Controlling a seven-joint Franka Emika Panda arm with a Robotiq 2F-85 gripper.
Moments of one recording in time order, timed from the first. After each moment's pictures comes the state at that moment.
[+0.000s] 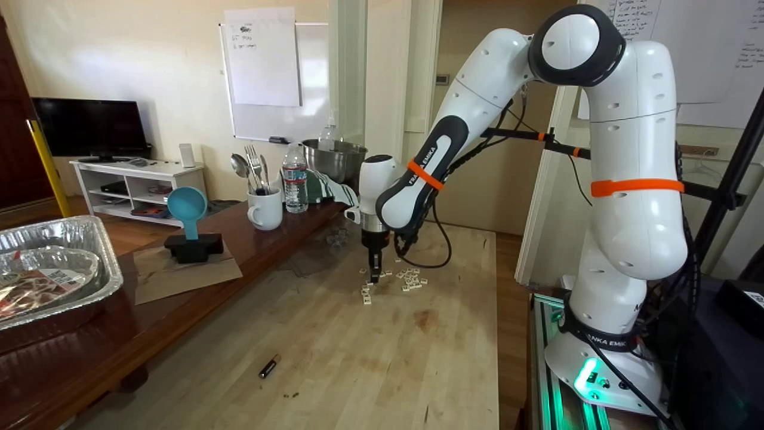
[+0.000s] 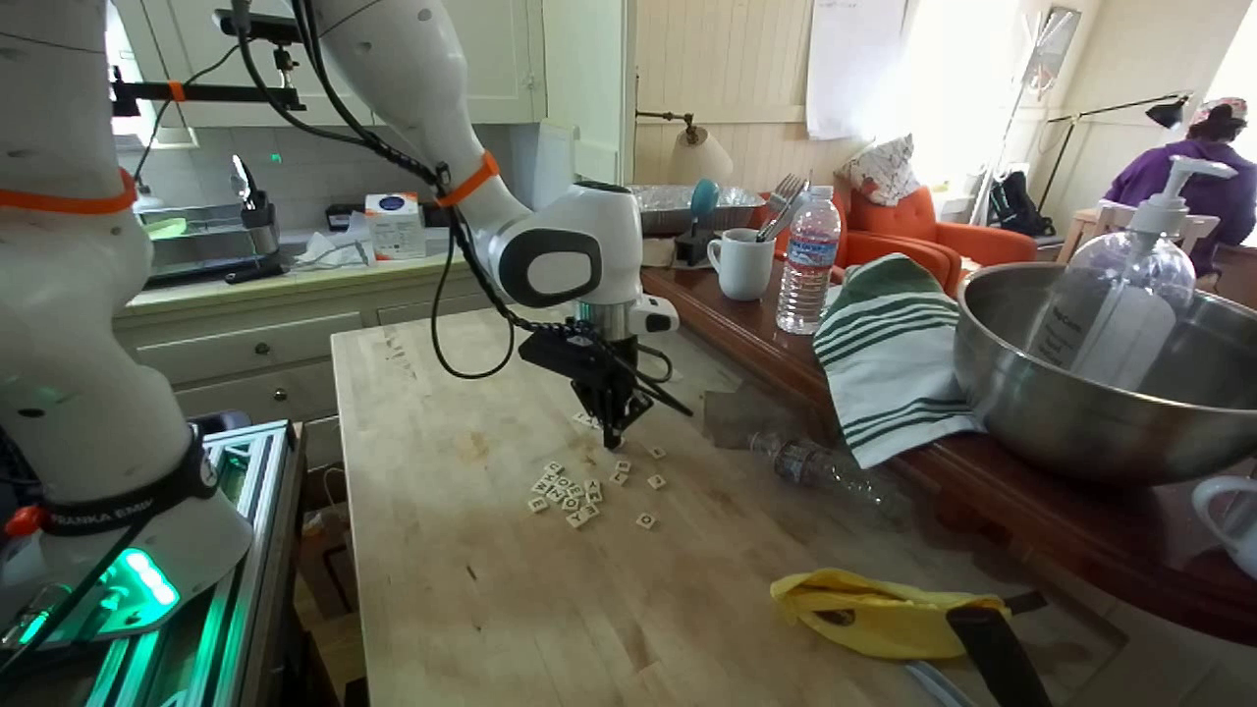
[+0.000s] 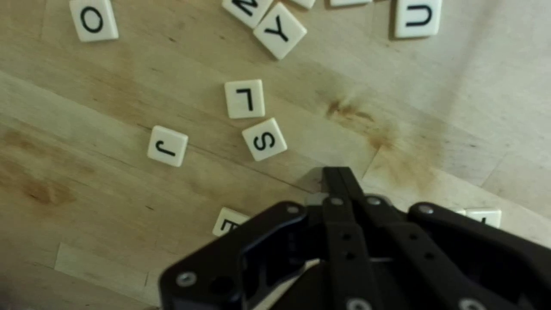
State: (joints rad) arm -0.06 0.26 -0.01 -2.37 -0.15 2.67 -0.45
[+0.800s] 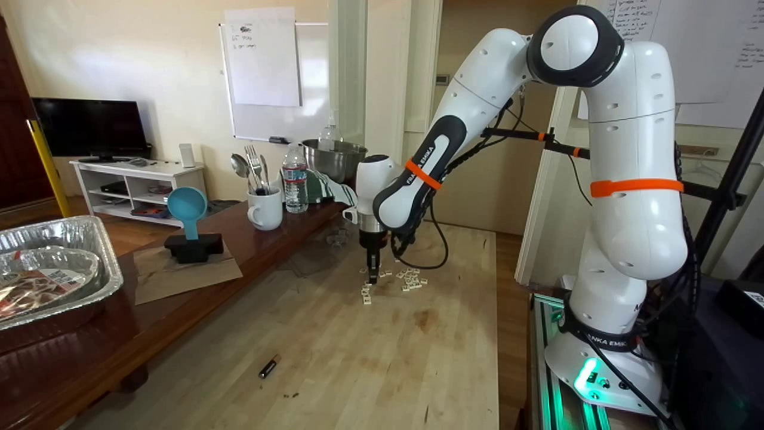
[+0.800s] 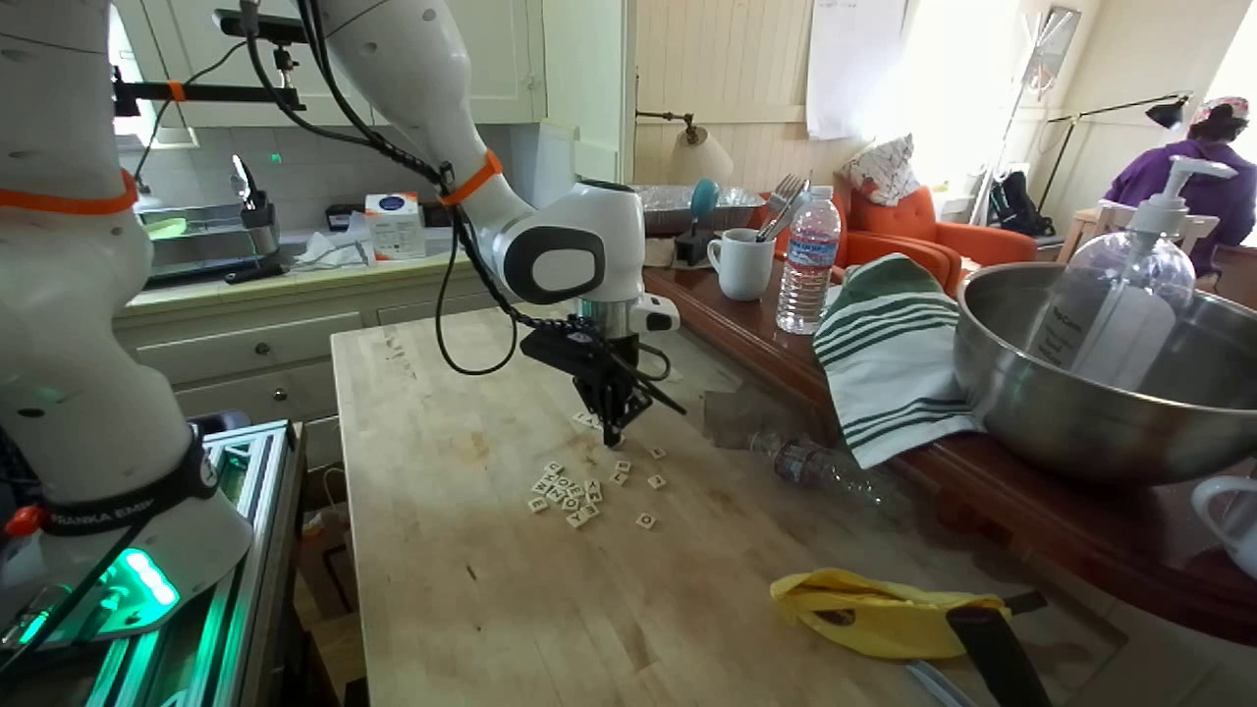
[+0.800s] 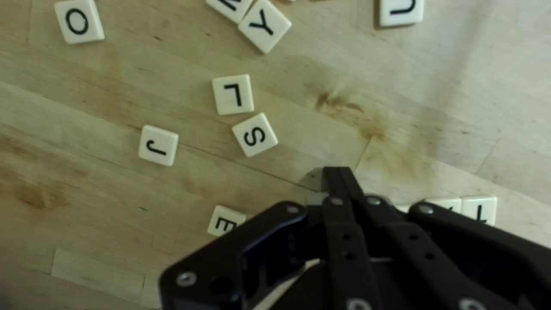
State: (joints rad) arm -0.06 0.27 0.00 -2.35 -0.15 2.65 -0.40
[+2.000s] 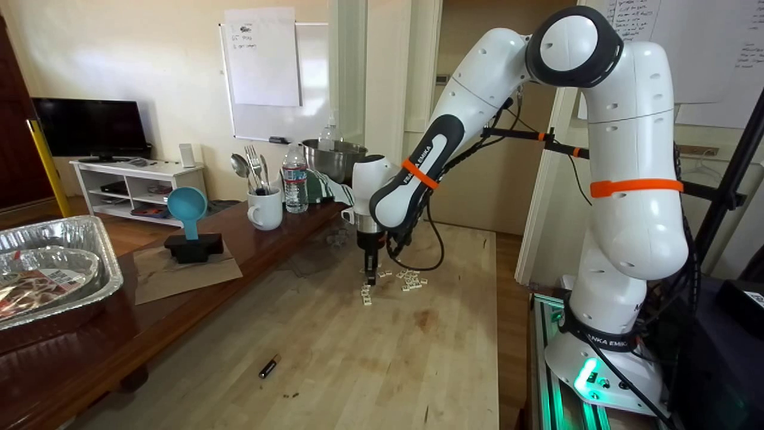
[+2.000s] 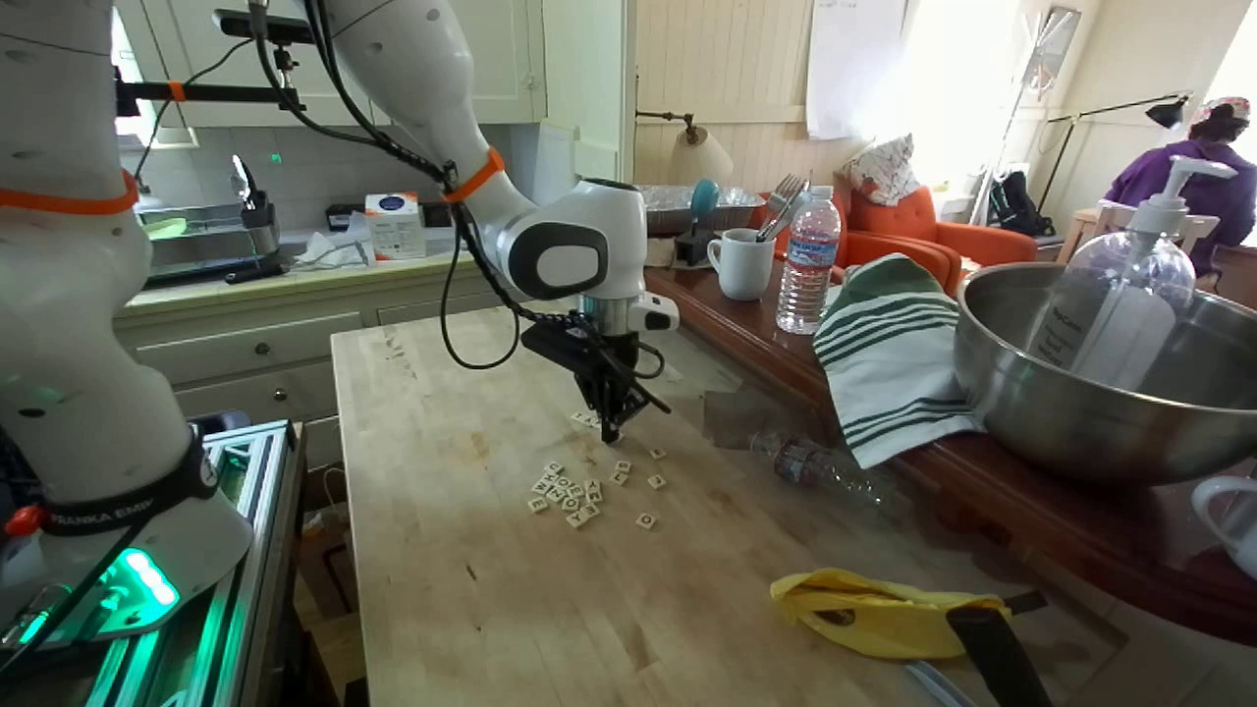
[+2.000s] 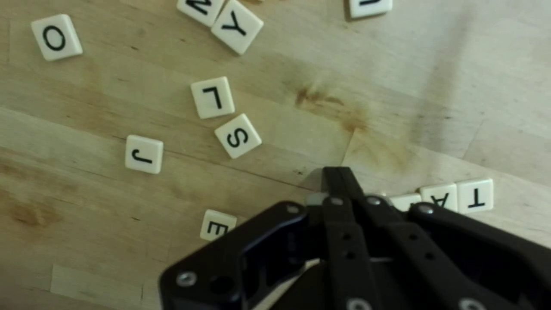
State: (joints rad) arm -0.05 0.28 0.01 -2.33 -0.14 2.61 -0.31
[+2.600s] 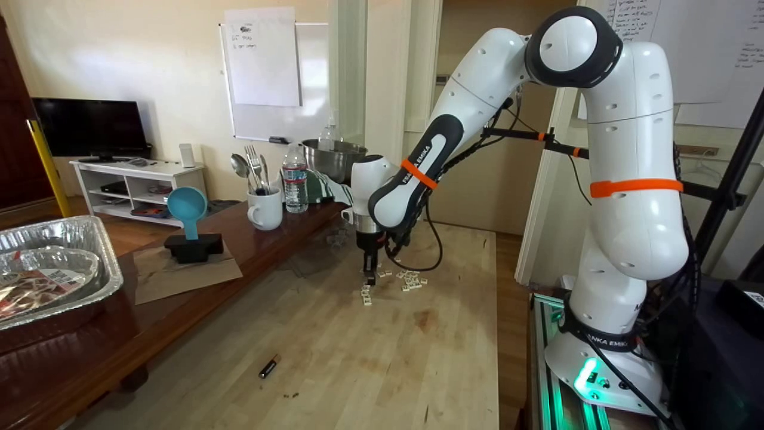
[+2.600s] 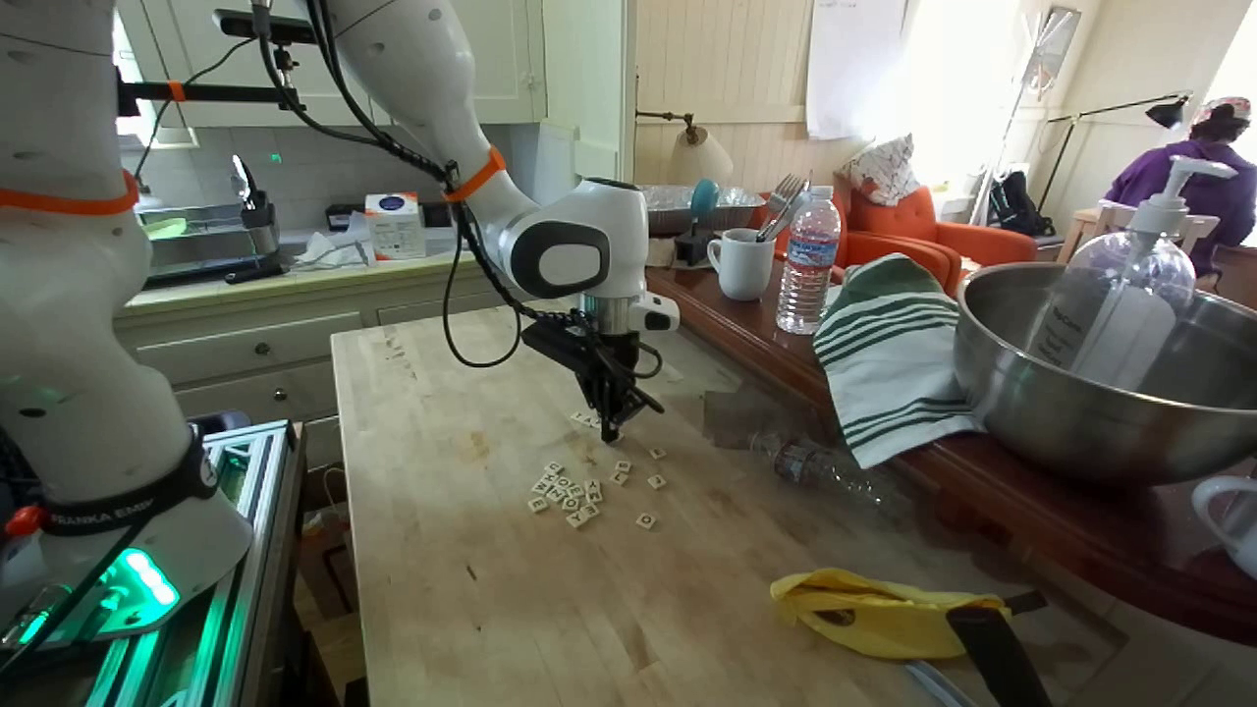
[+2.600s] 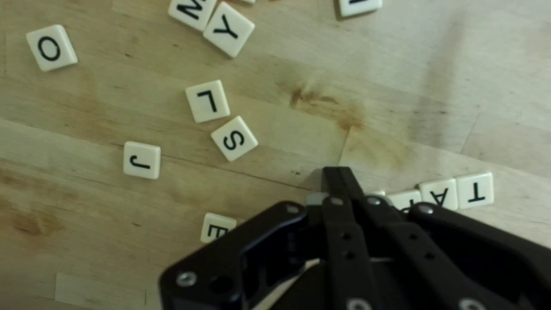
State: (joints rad) arm -0.05 0.28 0.01 -2.33 -0.14 2.60 -0.27
